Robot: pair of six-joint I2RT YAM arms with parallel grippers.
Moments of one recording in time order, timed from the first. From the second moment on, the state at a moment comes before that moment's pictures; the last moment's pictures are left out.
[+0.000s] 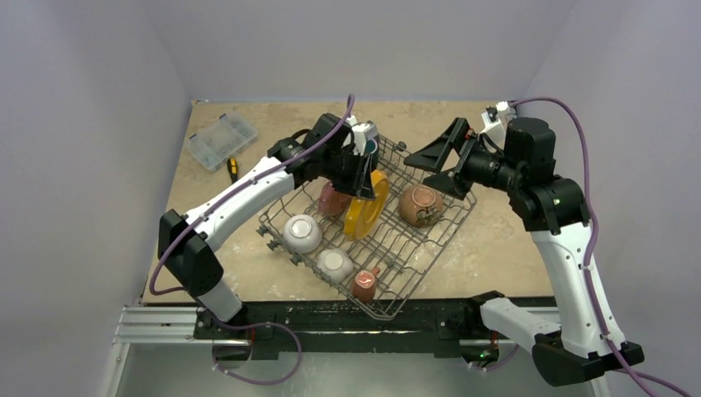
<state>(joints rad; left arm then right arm) -0.72 1.62 1.56 -0.73 0.38 -0.43 0.26 1.04 1.47 -0.87 -0.54 0.94</state>
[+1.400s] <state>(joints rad) -0.72 1.71 1.68 -0.77 0.42 -0.49 0.26 1.05 1.47 -0.89 -0.53 0.92</state>
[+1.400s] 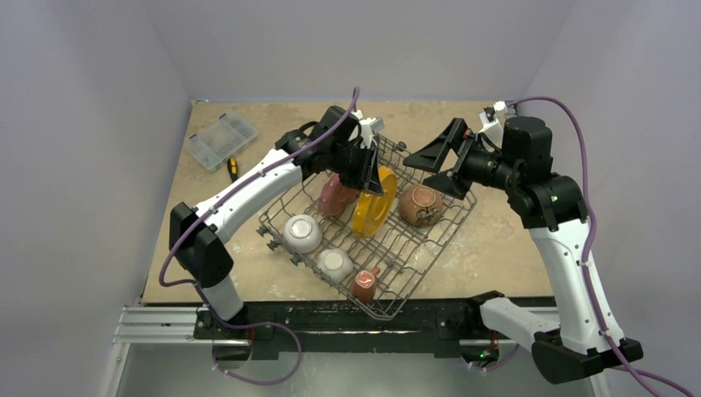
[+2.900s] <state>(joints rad) -0.77 1.81 1.68 -0.79 0.35 -0.39 0.26 1.02 1.45 -0.89 -0.53 0.92</state>
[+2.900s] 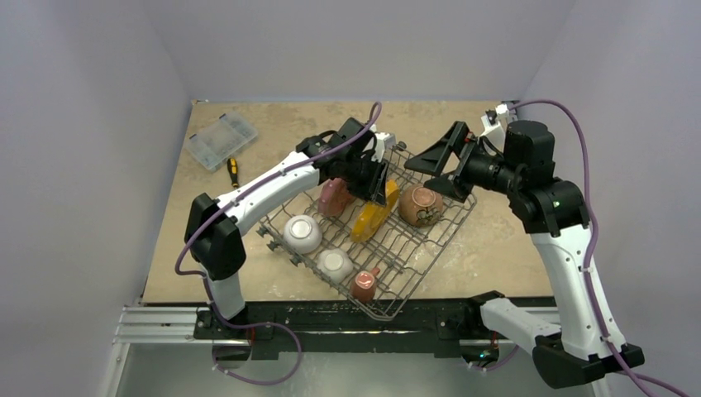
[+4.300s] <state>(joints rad) -0.78 1.20 2.00 -0.84 -0.05 -0.25 0.26 0.87 1.97 -1.07 -0.05 0.59</state>
